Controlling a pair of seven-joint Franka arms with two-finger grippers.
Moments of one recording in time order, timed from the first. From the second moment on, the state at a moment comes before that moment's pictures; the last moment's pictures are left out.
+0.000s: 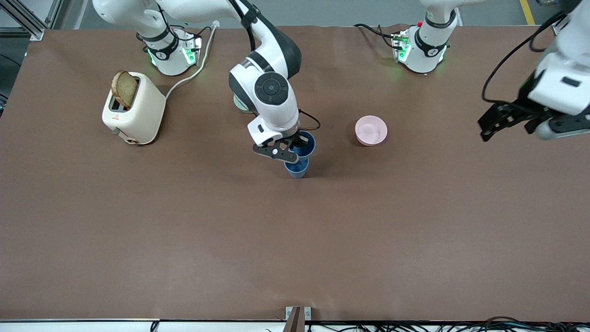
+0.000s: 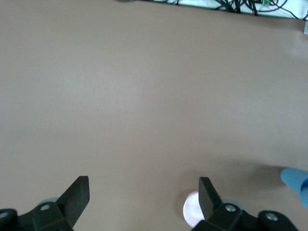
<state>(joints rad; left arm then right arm) 0.13 0.02 -0.30 -1.48 0.06 1.60 -0.31 0.81 0.55 -0.05 -1.49 0.15 2.03 1.01</state>
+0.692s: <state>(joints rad) 0.05 -0.07 -0.14 -1.57 0.03 1.53 -0.08 0.82 0.58 -0.05 -1.49 0.15 2.04 1.01</state>
